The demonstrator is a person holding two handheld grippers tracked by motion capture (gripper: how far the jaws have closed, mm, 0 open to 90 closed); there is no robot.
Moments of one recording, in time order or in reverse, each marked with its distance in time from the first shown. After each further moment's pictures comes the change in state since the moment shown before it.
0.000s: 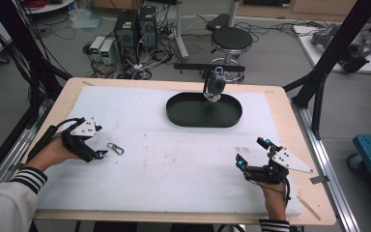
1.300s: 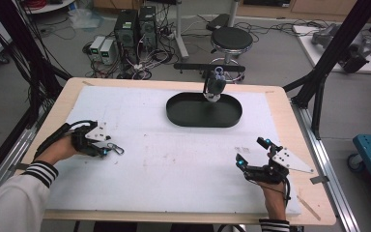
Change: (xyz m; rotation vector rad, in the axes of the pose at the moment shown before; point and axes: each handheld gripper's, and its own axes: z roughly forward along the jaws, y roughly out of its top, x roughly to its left) left arm 0.000 0.010 0.021 0.159 -0.056 0.159; right arm -0.001 0.000 0.000 -0.007 0.002 0.001
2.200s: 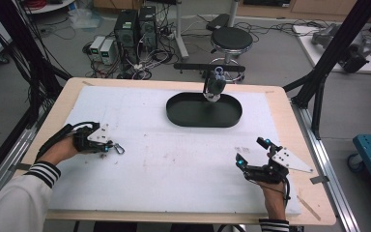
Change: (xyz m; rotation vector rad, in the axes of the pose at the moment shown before) left arm -0.003 0.005 0.002 0.002 -0.004 0.026; right arm -0.001 -0.001 0.001 0.000 -0.001 0.004
